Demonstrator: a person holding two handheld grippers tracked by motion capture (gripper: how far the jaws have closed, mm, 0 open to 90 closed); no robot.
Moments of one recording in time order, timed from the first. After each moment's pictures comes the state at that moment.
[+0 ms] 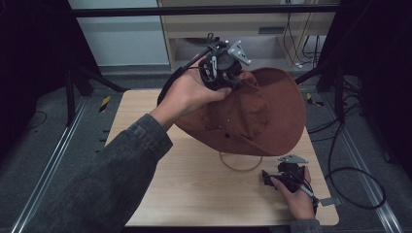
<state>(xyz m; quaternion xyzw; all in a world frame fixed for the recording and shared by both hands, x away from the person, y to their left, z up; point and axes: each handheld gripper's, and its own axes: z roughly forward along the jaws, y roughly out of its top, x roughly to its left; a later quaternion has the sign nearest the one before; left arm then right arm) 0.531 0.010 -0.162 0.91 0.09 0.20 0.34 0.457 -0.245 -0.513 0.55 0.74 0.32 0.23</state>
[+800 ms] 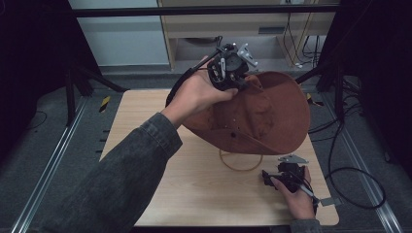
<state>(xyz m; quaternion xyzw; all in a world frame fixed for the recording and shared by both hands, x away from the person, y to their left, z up) 0.545 -0.005 -0.174 0.92 0.09 0.20 0.33 0.457 -0.245 -0.513 0.55 0.74 0.32 0.23</state>
